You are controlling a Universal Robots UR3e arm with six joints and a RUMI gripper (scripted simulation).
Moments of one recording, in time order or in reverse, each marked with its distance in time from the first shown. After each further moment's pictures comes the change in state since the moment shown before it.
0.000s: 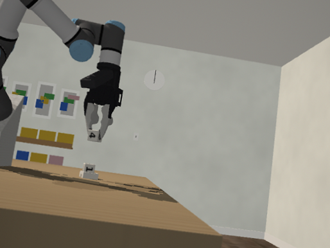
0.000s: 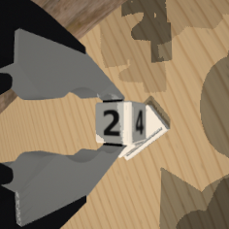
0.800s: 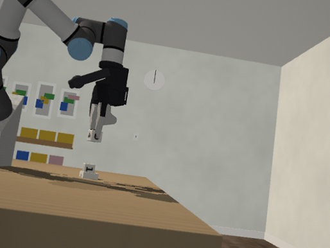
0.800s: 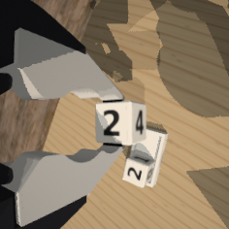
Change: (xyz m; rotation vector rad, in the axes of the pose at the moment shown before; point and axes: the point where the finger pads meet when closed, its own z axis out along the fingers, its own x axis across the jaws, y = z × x) arm -0.008 -0.016 0.001 -0.003 0.001 0.677
